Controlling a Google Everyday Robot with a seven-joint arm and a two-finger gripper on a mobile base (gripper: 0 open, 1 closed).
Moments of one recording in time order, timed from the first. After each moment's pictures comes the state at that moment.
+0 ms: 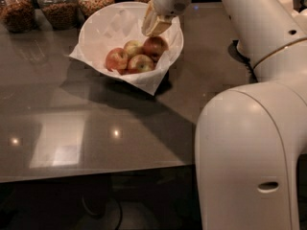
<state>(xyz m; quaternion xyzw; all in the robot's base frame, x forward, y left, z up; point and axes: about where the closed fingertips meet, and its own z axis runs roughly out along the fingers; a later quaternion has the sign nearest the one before) 0.712 -0.008 0.943 -0.81 0.52 0.04 0.28</state>
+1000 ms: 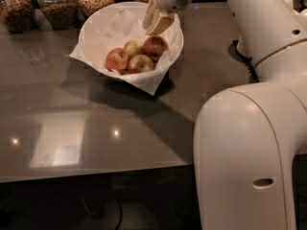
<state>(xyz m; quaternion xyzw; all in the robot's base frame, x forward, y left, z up) 0.713 -0.012 0.956 -0.79 0.53 0.05 0.30</state>
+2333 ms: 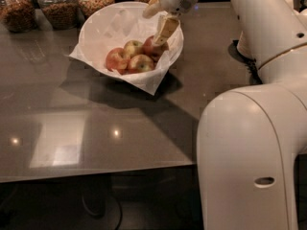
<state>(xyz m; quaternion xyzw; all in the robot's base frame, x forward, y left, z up) 0.715 -0.020 0.952 -0.78 0.54 0.07 0.31</state>
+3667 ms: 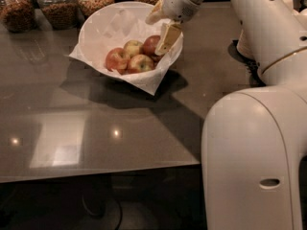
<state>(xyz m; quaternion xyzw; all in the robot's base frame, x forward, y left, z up) 0.707 -0.026 0.931 -0.77 0.56 0.10 0.29</state>
